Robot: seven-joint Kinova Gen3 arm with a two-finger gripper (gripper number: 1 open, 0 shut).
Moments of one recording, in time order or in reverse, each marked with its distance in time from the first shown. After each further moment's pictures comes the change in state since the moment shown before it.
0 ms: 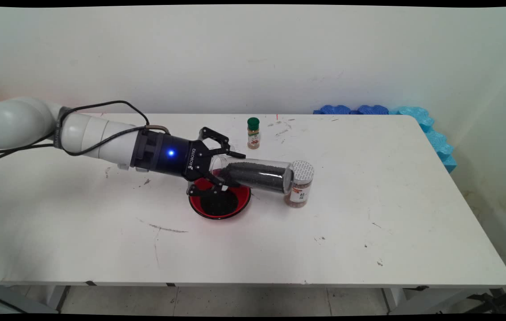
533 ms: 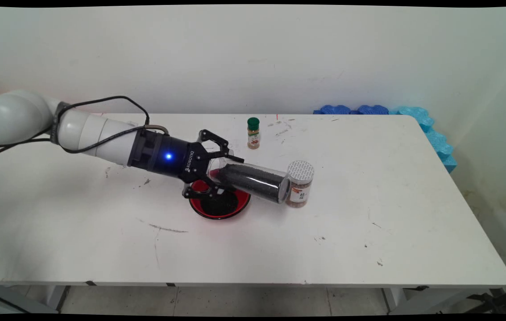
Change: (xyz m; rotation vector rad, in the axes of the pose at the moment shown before) arm -0.005 0.003 -0.004 0.043 0.025 0.116
